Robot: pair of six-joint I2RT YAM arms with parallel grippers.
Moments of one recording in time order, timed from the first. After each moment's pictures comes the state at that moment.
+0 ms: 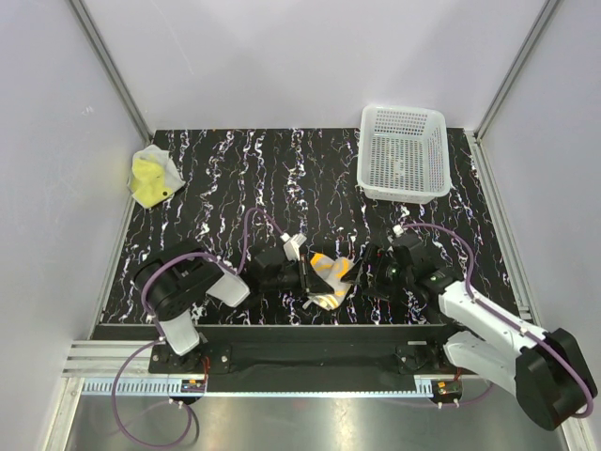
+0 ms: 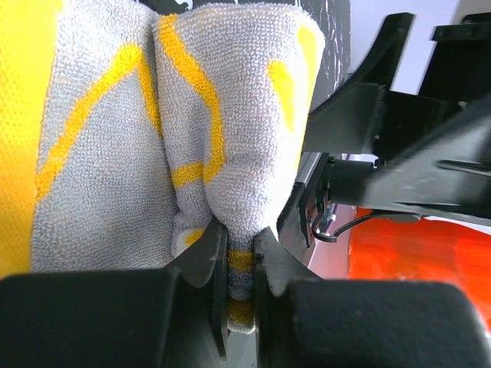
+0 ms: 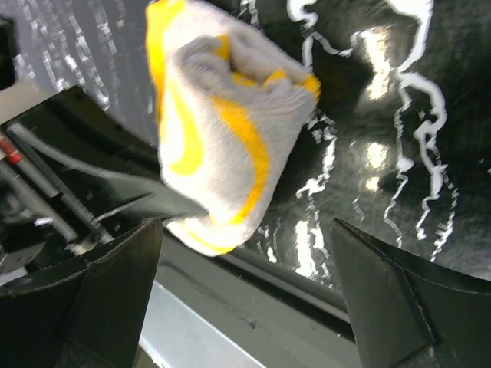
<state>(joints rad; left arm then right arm) -0.85 1.74 0.42 0.91 0.45 -1.09 0.52 0.96 0.42 -0.25 -0.32 0.94</state>
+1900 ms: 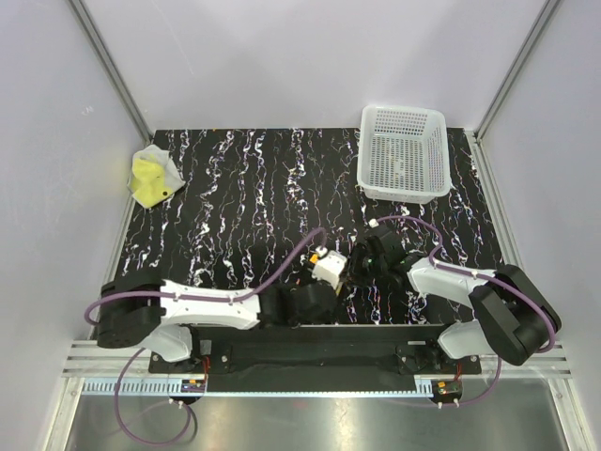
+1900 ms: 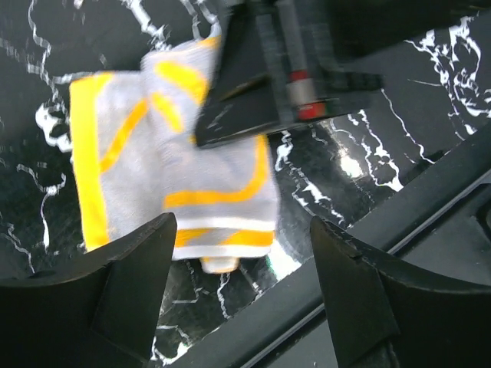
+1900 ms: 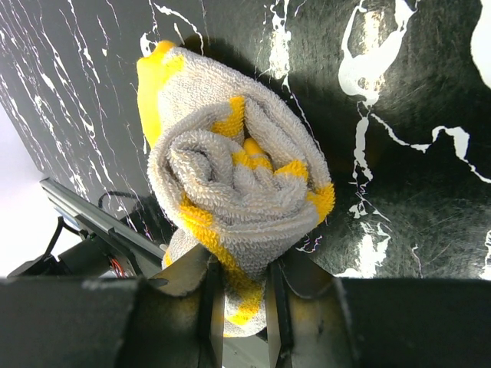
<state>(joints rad) -1.34 1.42 0.75 -0.04 -0.50 -0.59 0.61 1.37 0.52 0.00 -0.28 0.98</state>
